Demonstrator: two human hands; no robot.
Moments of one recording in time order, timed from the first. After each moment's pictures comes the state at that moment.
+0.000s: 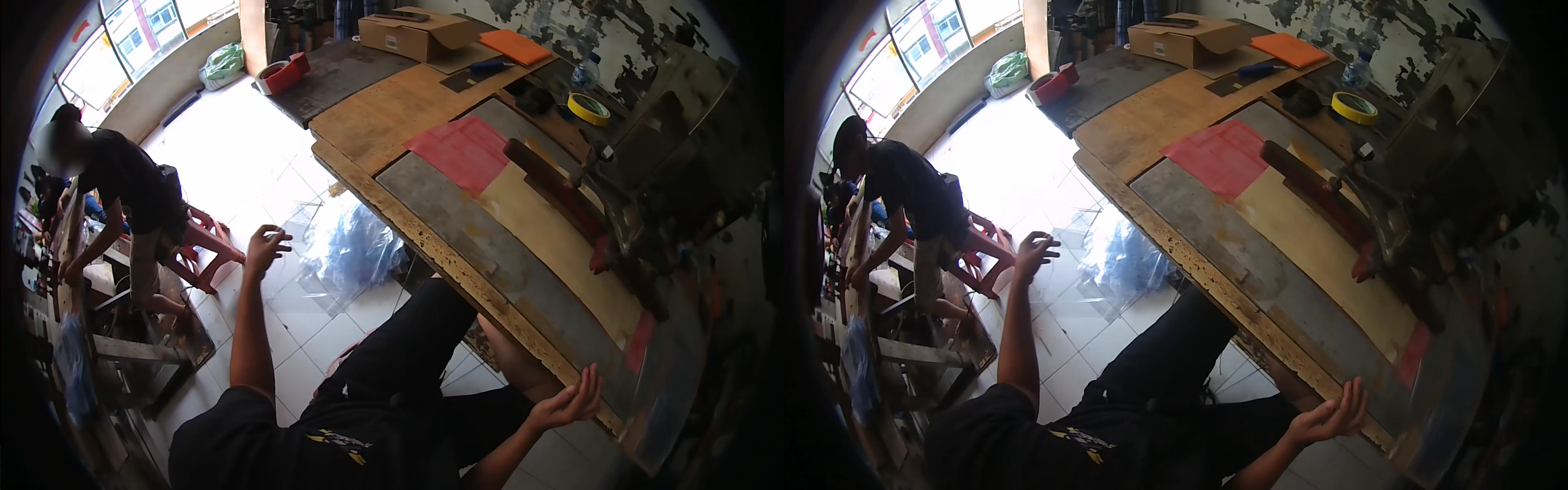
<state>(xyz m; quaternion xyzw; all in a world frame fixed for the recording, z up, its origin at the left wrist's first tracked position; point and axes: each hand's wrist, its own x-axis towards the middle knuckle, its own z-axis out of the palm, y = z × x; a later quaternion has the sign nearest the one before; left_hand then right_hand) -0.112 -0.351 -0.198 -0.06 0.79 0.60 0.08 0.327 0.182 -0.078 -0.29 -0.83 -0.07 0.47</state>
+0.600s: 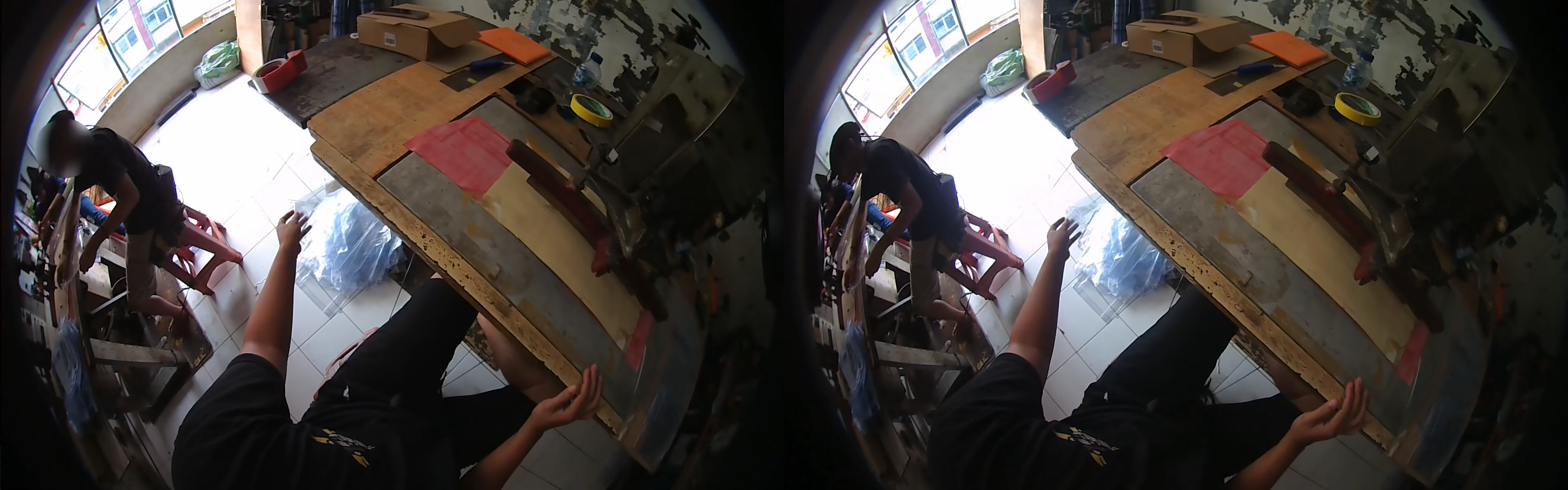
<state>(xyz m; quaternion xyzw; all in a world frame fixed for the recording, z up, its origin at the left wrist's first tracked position) -0.209 -0.290 -0.315 -0.20 0.57 0.80 0.01 0.323 0.180 -0.078 -0.28 -0.83 -0.07 0.47</state>
